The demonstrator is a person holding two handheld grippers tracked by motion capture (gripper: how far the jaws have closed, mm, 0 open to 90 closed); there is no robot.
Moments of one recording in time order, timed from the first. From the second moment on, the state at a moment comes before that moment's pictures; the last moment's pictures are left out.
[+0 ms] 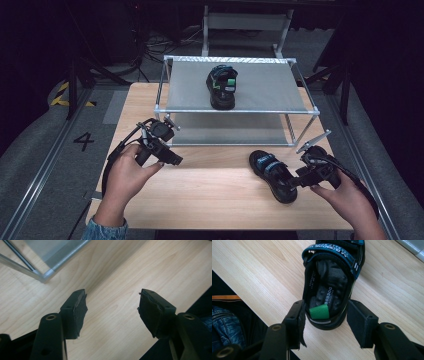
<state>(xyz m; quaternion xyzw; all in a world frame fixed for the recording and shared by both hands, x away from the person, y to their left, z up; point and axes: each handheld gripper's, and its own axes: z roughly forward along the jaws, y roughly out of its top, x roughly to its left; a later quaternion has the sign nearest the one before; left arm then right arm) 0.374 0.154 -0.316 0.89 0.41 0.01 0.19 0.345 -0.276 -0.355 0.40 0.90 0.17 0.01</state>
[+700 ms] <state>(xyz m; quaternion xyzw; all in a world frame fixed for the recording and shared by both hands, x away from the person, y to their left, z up) 0.376 0.167 -0.326 0.88 0.43 0.00 0.18 0.340 -0.258 -0.355 0.37 0.91 0.17 0.02</state>
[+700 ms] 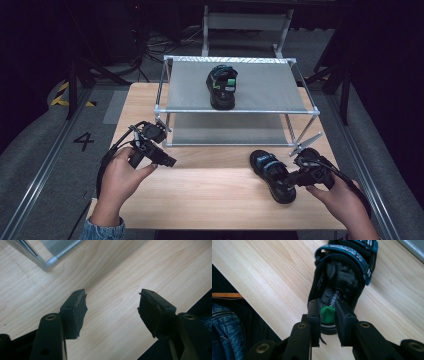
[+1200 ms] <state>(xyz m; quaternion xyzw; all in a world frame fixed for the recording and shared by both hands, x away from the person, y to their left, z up) 0.378 0.162 -0.335 0.89 0.43 -0.01 0.17 0.335 -0.240 -0.360 0.35 0.92 0.16 0.00</state>
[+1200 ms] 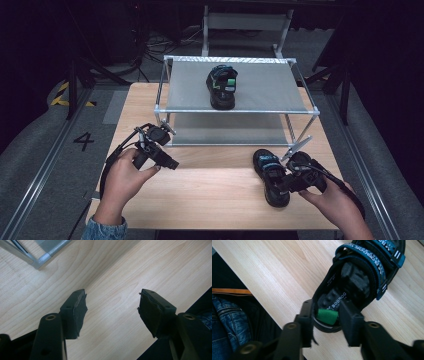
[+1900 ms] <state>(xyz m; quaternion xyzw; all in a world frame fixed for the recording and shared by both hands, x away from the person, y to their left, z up) 0.373 0.185 -0.351 0.88 0.45 -0.02 0.15 0.375 -0.255 -0.382 0.40 0.90 0.18 0.06</state>
